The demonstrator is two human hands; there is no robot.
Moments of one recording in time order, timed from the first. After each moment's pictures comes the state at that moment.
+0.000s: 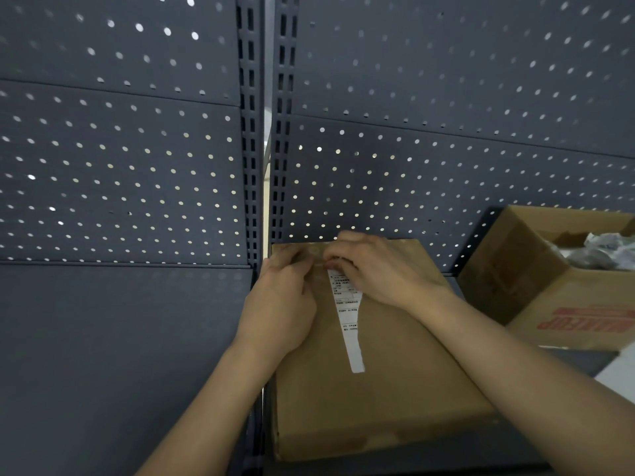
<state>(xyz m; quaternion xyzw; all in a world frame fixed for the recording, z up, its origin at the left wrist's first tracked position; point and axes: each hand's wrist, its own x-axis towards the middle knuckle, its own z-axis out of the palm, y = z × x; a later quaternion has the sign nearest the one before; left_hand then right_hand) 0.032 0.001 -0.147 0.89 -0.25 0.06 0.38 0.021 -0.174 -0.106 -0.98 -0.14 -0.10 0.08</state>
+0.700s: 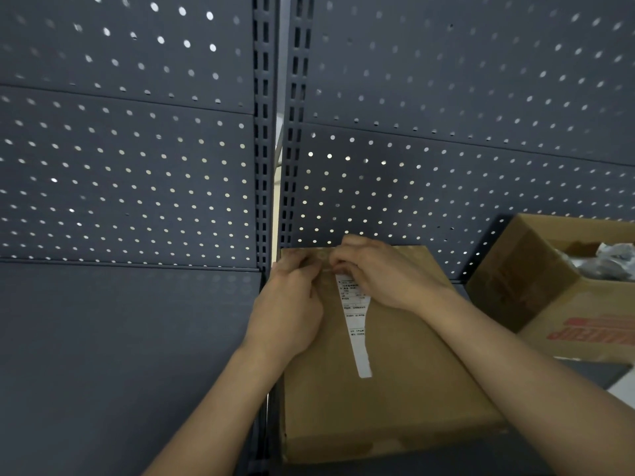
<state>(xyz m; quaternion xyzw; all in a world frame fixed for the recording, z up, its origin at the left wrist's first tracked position) 0.032 0.002 -0.145 0.88 -0.25 0.06 0.38 0.026 -0.172 -0.102 -0.98 -0.16 -0.05 0.12</state>
